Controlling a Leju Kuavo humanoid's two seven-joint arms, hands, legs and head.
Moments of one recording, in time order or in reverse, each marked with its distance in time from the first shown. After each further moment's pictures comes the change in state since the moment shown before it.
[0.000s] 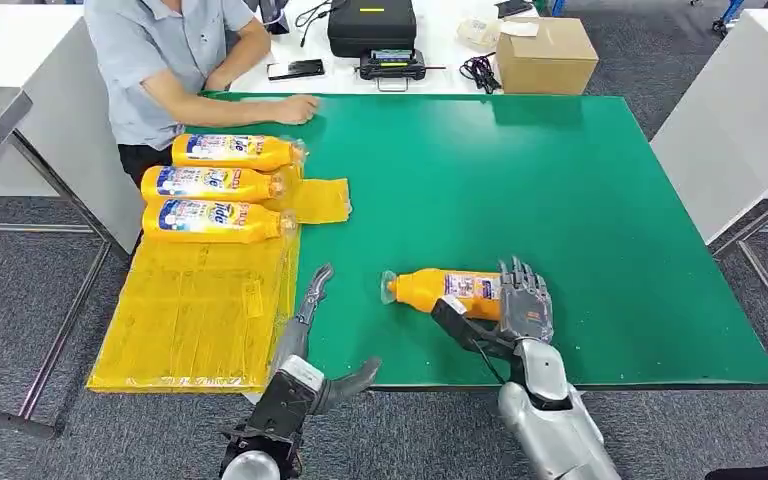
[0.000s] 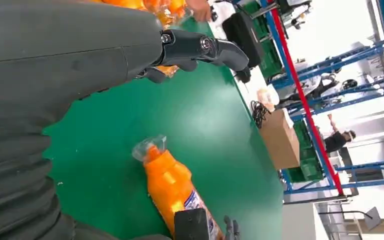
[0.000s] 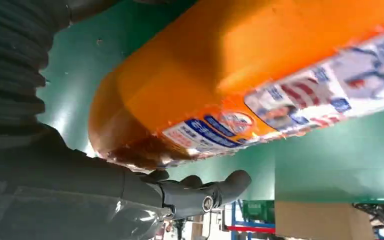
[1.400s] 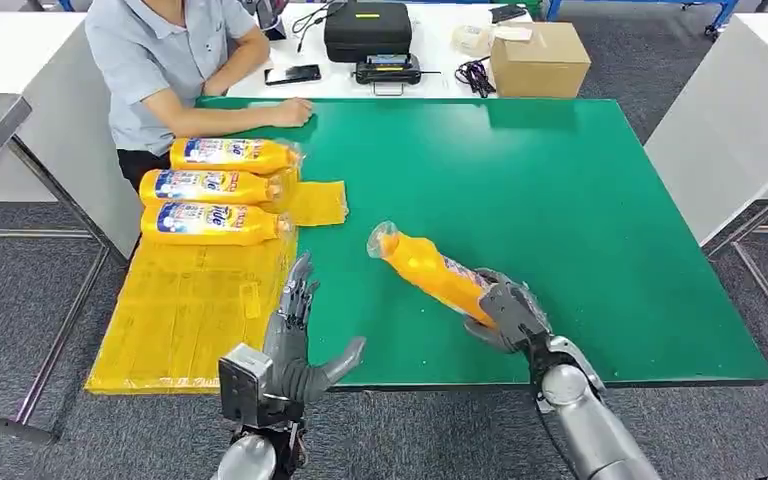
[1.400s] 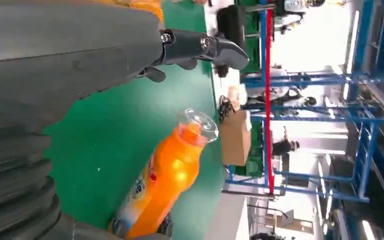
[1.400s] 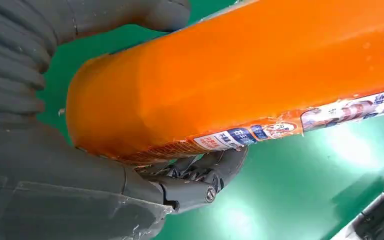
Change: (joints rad) left arm -0.048 -0.003 -0.021 0.067 0.390 -0.003 -0.219; right arm 0.013 -0.116 -0.015 -0.041 -0.818 0.348 -0.465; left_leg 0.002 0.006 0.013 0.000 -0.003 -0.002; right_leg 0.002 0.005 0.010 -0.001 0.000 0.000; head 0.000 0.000
